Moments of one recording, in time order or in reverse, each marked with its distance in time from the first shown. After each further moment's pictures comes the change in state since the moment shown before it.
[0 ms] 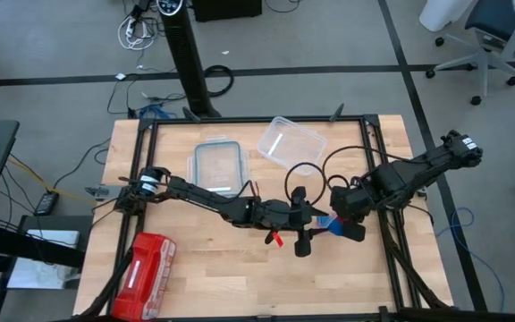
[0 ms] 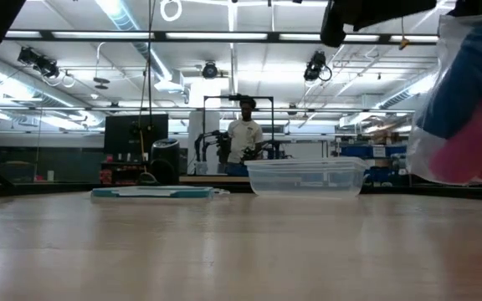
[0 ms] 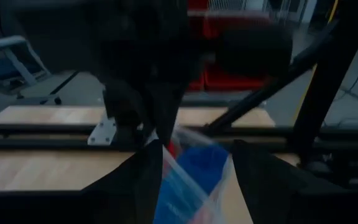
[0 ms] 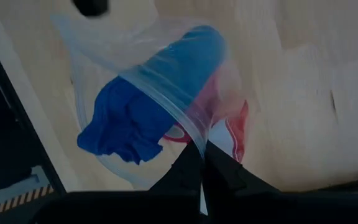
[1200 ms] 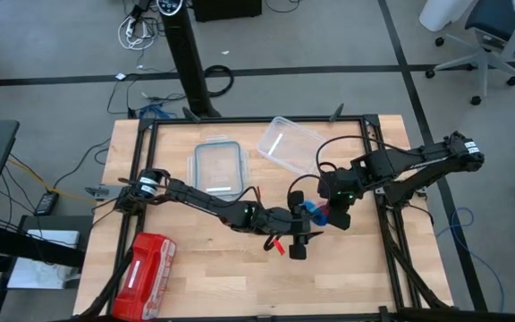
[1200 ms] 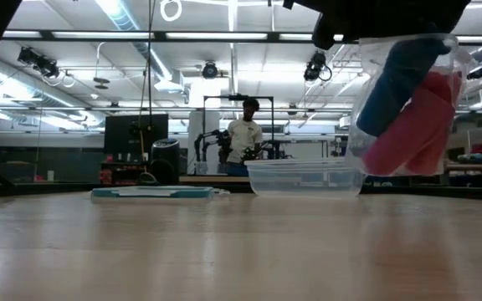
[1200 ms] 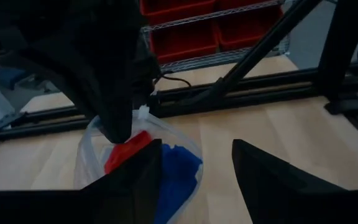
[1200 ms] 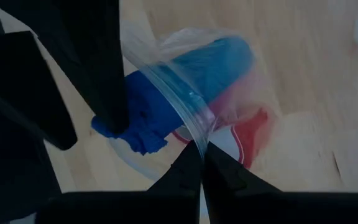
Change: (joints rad) left arm -0.025 0.002 -0.001 -0.147 -0.083 0.149; right arm -0.190 0.009 0.000 0.168 -0.036 -0.179
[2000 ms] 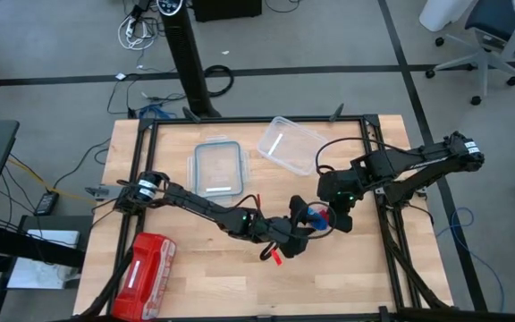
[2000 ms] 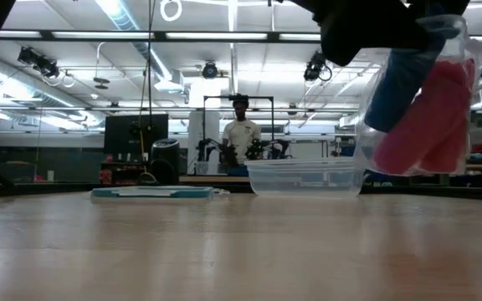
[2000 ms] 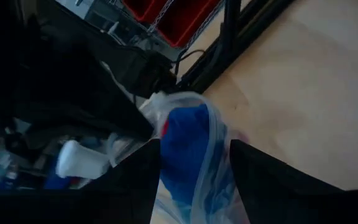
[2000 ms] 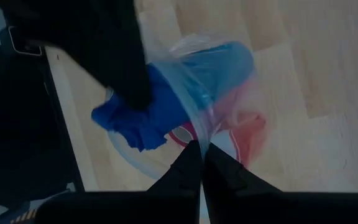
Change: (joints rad) left arm -0.044 0.000 0.000 -0.064 -0.171 0.675; right arm 0.000 0.000 0.000 0.028 -0.083 -0.032
